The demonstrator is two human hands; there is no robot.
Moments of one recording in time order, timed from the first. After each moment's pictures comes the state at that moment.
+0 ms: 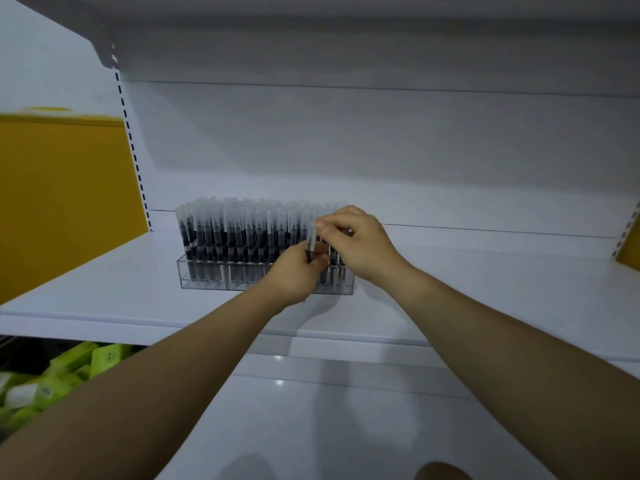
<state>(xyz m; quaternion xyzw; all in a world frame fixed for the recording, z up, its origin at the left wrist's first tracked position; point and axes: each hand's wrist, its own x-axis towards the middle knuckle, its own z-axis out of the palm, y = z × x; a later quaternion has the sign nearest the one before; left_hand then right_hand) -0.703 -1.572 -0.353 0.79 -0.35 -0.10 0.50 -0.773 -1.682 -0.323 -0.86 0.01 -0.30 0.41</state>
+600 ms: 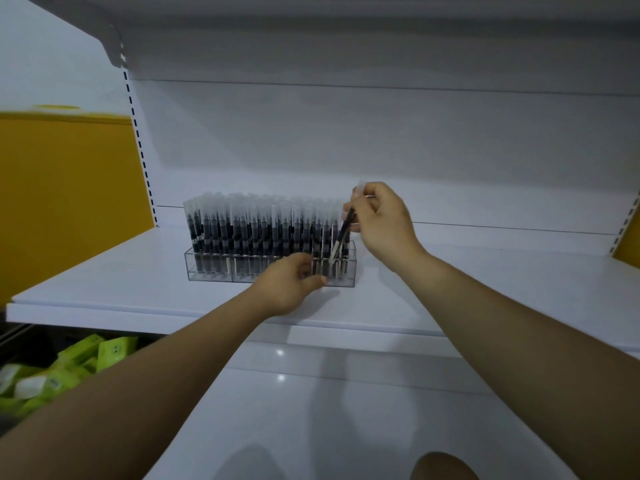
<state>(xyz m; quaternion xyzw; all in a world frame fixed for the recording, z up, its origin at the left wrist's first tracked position) -0.697 -1.547 -0.375 0.84 -0.37 -0.09 0.38 -0.774 -1.695 -0.316 -0.78 0.07 -0.40 0.48</state>
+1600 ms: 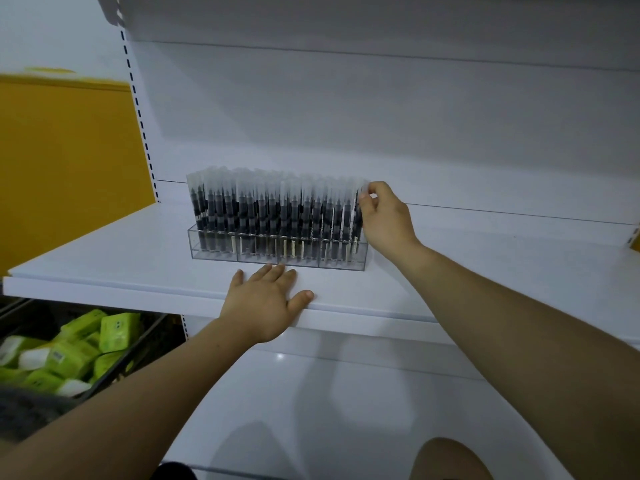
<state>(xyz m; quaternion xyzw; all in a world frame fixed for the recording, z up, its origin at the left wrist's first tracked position) -0.688 -1.511 -0.431 0.93 -0.36 0.05 0.04 -0.740 -1.714 -0.349 -0.85 0.16 -0.36 0.36</state>
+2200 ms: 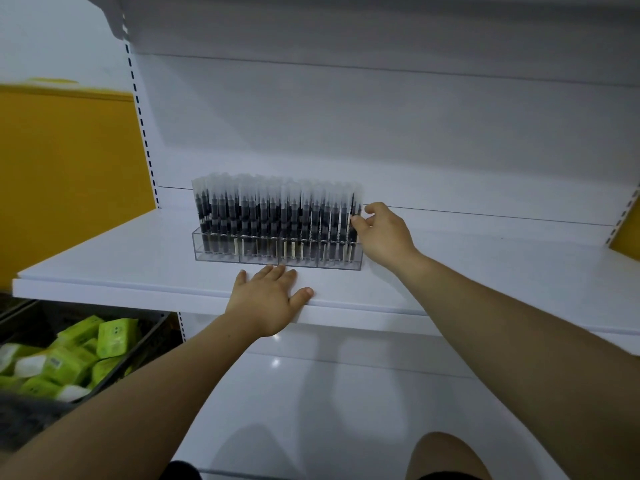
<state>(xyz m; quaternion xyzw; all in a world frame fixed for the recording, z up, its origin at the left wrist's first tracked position) -0.692 -1.509 -0.427 0.93 -0.37 0.04 0.04 -0.761 -1.705 -0.355 -0.88 0.22 -0.29 0.31</state>
